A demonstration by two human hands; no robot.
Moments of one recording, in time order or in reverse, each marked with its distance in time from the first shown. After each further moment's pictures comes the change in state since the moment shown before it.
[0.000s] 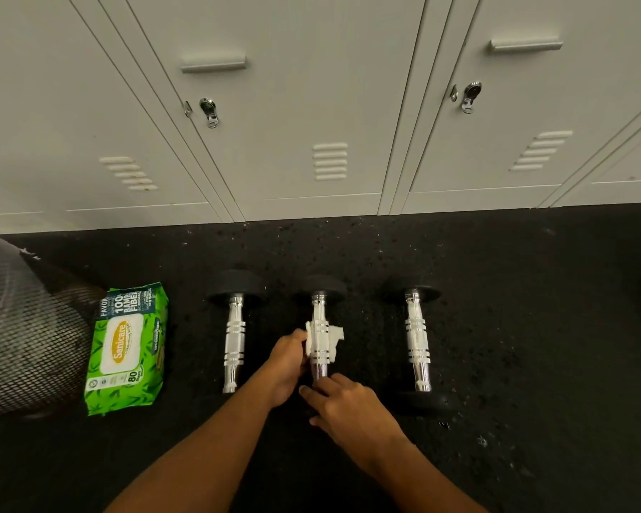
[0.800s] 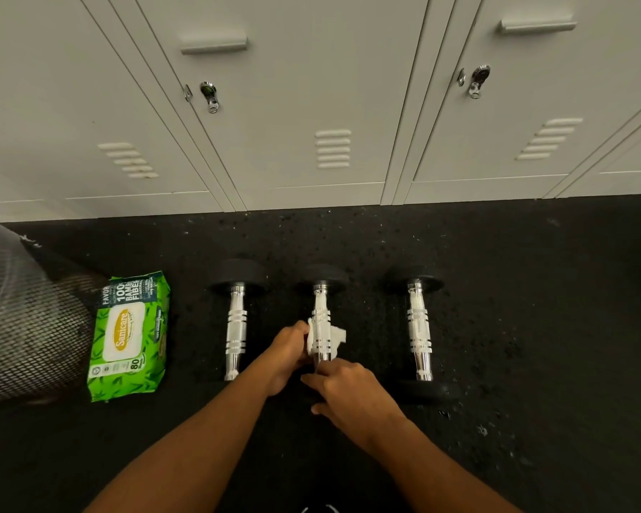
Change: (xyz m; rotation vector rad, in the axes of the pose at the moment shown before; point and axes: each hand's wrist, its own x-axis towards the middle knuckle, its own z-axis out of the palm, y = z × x) left_hand -0.009 0.003 -0.001 0.122 -0.009 0.003; right_hand 0.004 -0.001 -0.008 0.034 -0.006 0.043
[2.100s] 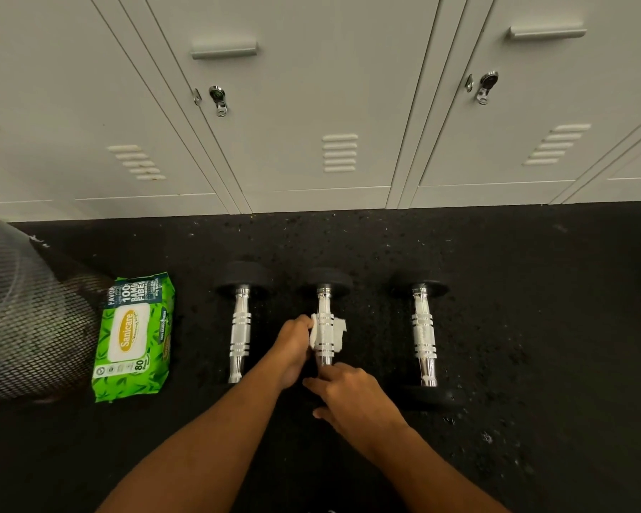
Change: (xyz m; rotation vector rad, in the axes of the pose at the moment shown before) left_hand 0.010 0.009 0.003 -0.104 0.101 0.005; right_hand 0.003 -0.002 0.002 -0.013 0.002 -0.010
